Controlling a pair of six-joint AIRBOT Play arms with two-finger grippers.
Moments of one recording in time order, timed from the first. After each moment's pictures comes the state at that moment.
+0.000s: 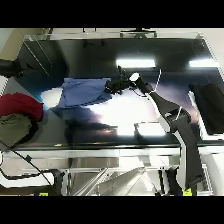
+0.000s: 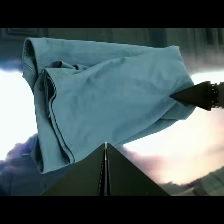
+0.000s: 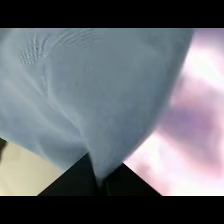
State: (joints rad) left arm 0.33 -1.49 1.77 0.94 -1.44 -1.24; right arm 0.35 -2.21 1.95 -0.60 0.95 1.47
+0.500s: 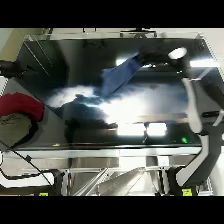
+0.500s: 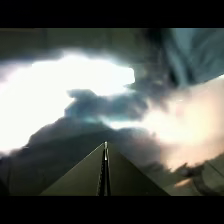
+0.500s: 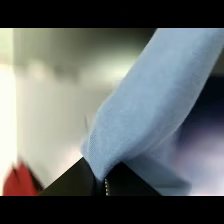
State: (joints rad) left arm 0.33 -1.49 1.77 0.94 -1.48 -1.24; right arm -0.04 -1.88 1.95 -0.65 0.92 1.62
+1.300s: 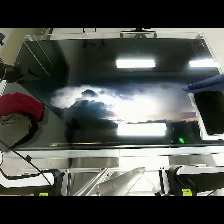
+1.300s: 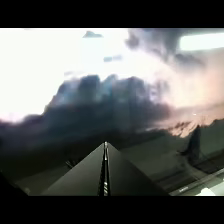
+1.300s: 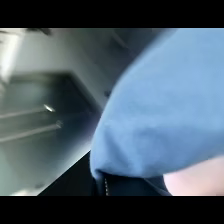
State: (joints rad) left arm 0.33 -1.49 1.77 0.94 -1.61 -1.26; right arm -0.90 -1.61 1.95 -0.83 1.53 1.80
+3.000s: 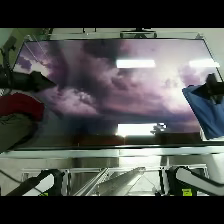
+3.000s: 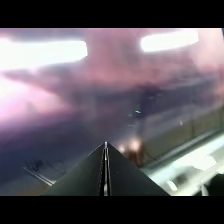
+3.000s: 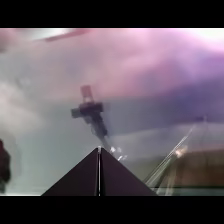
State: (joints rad) left arm 0.17 -1.17 1.40 0.82 -1.51 -1.33; right arm -0.51 -1.25 1.34 -0.87 1.55 1.59
